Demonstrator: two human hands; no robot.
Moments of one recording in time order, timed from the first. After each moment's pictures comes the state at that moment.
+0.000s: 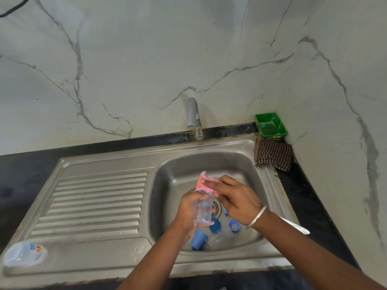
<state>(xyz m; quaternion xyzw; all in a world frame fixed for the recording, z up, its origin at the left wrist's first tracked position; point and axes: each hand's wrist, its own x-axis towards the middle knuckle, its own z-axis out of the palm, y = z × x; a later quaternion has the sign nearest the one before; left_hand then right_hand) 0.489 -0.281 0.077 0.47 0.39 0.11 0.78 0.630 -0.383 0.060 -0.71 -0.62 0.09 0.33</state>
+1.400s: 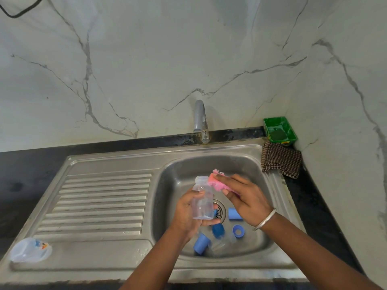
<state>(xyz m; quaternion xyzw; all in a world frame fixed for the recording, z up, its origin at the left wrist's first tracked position) 0.488 -0.272 0.088 0.38 0.40 0.13 0.83 0.646 -0.377 0.064 -0.69 -0.59 0.10 0.42</state>
